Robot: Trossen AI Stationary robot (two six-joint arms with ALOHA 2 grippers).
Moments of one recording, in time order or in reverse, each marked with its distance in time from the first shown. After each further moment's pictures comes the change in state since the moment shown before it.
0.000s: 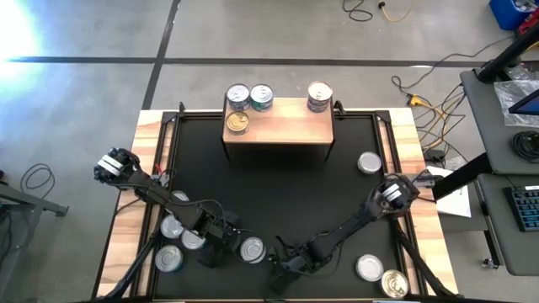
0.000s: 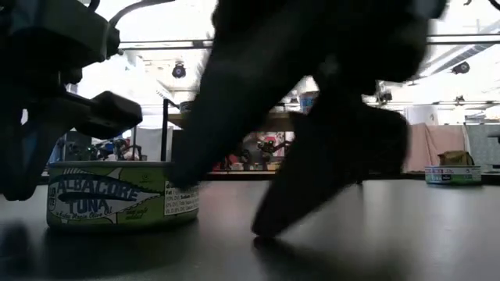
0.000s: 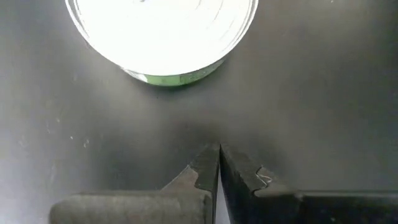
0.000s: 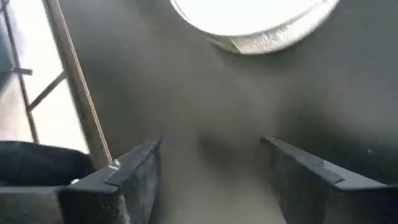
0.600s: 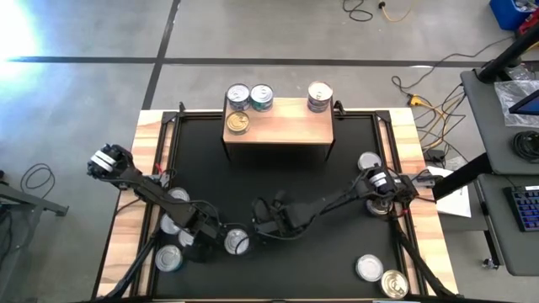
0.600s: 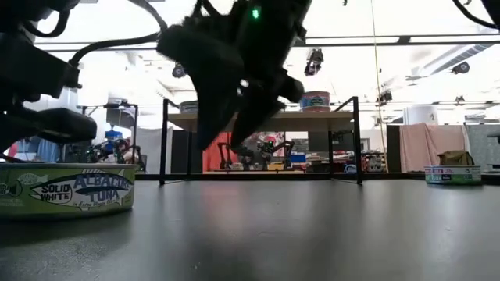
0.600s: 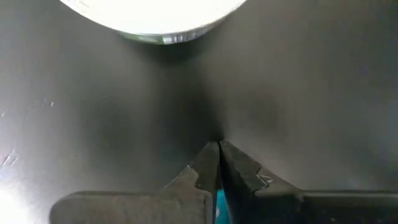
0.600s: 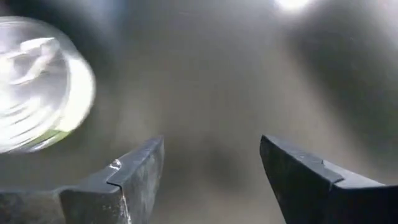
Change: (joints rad) left arm -0.032 -0.085 -0.069 -0.255 0.046 -0.114; right arm -0.198 0.032 0.298 -0.536 0.322 -0.362
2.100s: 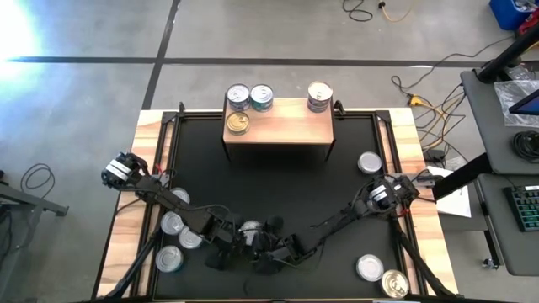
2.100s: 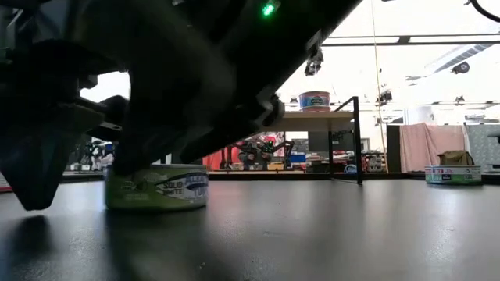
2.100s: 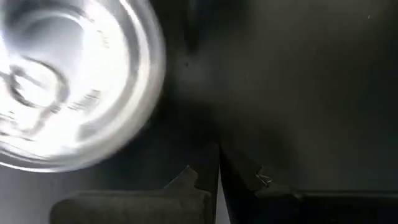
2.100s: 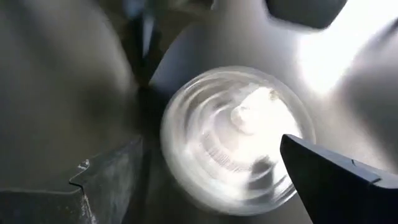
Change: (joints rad) left arm 0.034 0.180 0.175 0.176 -0.076 0.051; right arm 0.137 0.052 -0.172 0.535 0.118 -0.231
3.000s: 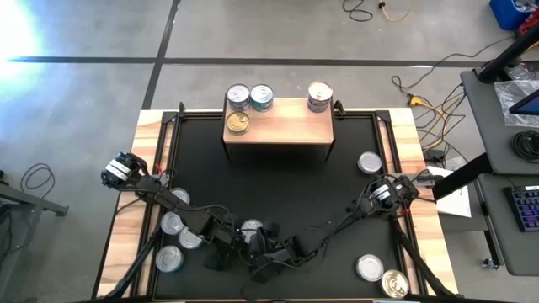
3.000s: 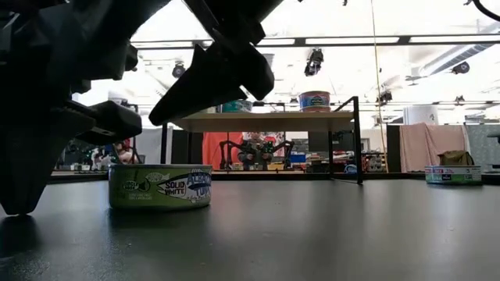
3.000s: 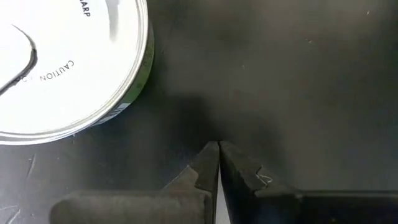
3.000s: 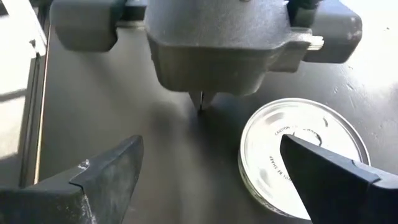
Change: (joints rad) left arm -0.002 -0.002 -0.007 -0.012 0.028 -0.081; right arm 0.003 -0.023 0.109 -0.033 -0.101 0.139
